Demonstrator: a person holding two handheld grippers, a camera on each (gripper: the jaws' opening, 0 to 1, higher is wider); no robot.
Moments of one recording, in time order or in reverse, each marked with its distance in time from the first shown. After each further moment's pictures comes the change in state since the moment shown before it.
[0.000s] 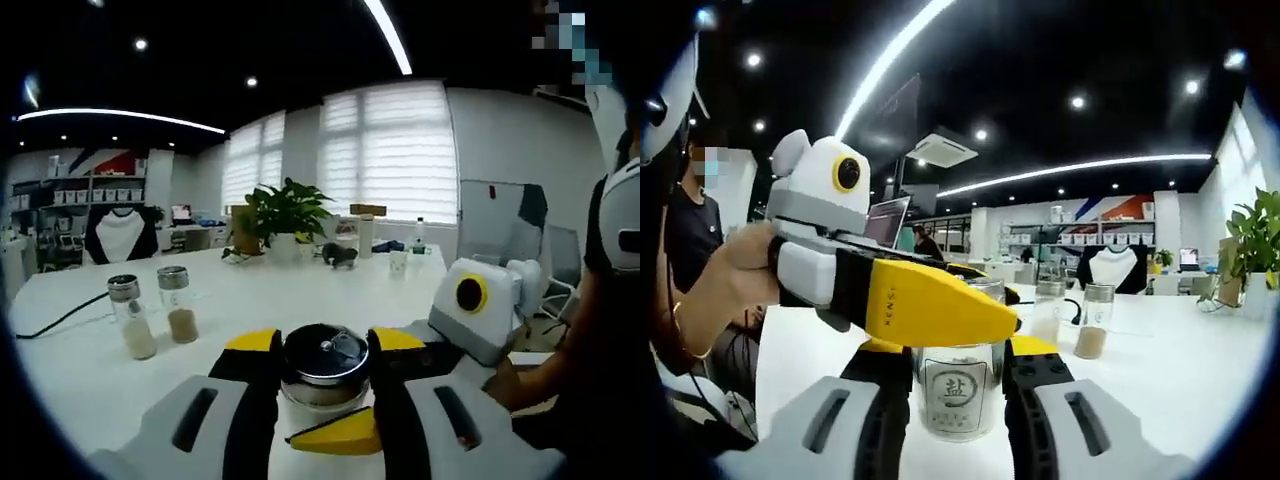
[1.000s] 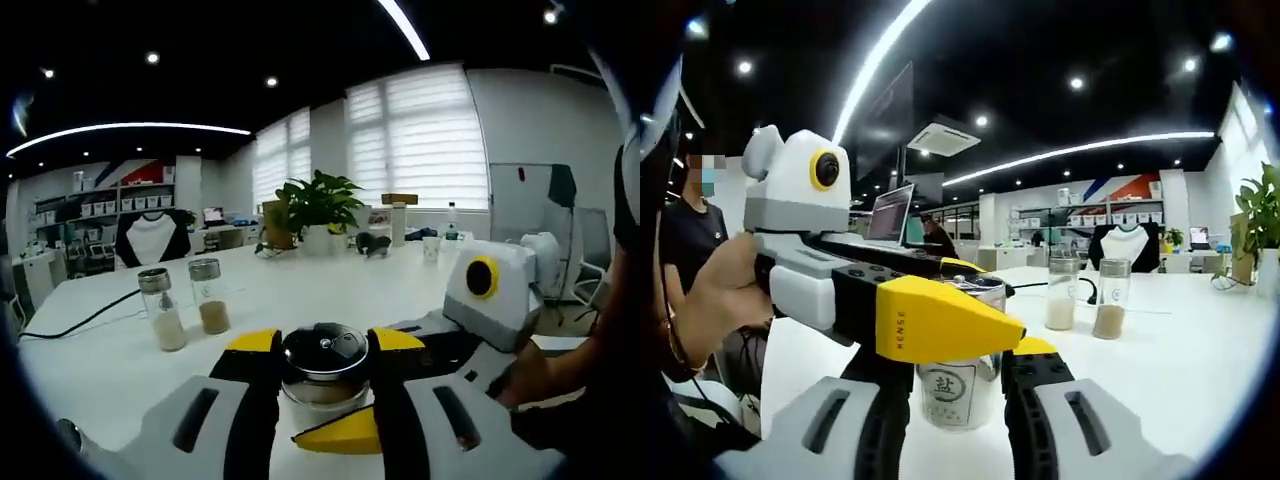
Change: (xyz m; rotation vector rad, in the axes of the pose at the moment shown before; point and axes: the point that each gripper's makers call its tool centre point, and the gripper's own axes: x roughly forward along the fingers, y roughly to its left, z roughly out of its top) left arm -0.004 0.016 -0.016 0.061 0.020 0.093; right arm 0.007 0.005 -0.016 0.086 0.054 0.114
